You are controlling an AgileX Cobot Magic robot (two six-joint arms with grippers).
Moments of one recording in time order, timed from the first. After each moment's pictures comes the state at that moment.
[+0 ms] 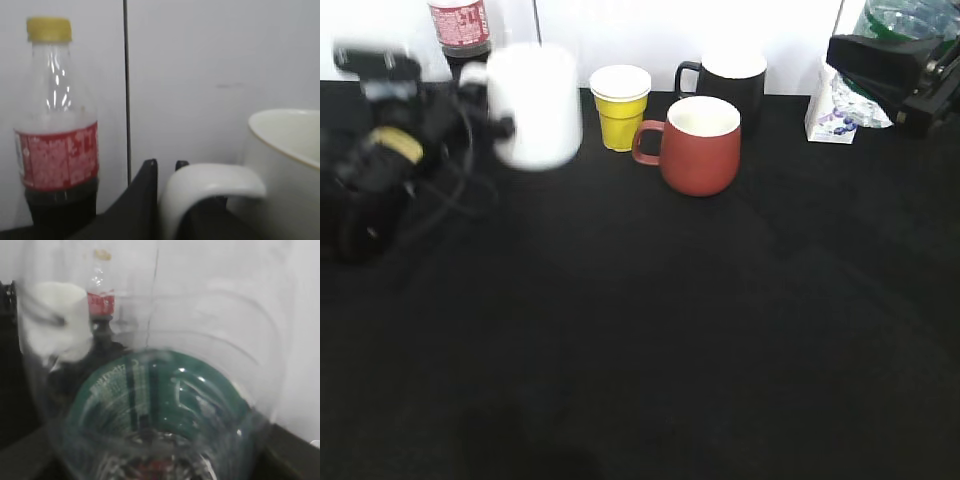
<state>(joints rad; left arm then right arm) -0.32 2.04 -0.88 -0.02 -1.13 -0.07 -0.01 1.42 -0.66 -1.03 -0.99 0.62</state>
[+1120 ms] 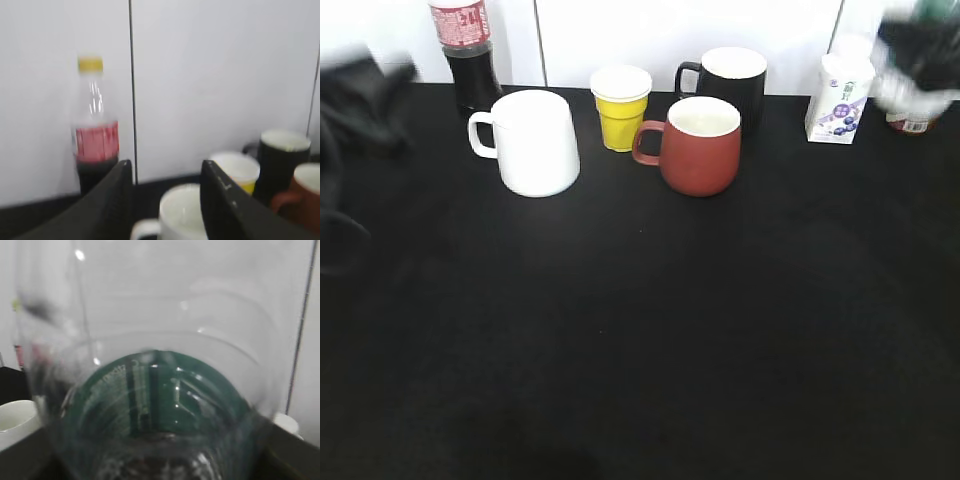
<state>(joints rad) -0.29 1.45 -0.41 0.10 -1.05 -0.08 -0.01 1.47 -0.66 -0.67 -0.78 0.62</state>
